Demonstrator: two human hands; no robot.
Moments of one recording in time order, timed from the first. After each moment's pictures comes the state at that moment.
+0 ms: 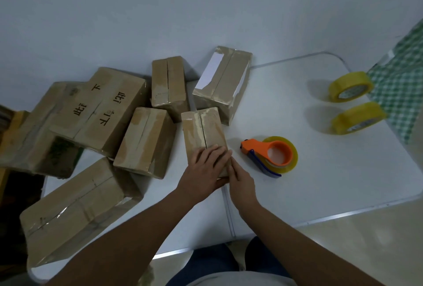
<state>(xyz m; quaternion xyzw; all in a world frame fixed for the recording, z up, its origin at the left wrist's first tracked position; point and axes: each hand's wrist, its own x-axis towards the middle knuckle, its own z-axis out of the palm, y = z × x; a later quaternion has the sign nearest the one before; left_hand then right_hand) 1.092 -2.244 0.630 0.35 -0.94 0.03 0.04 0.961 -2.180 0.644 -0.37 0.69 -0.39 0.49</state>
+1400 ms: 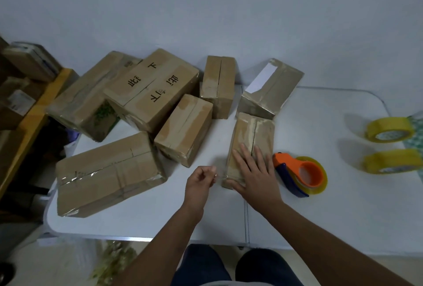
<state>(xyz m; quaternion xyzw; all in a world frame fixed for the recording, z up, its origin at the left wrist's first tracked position) 1.152 -2.187 0.649 0.64 -0.26 -0.59 0.41 0.978 -2.203 0.640 -0.79 0.61 0.00 0.06</state>
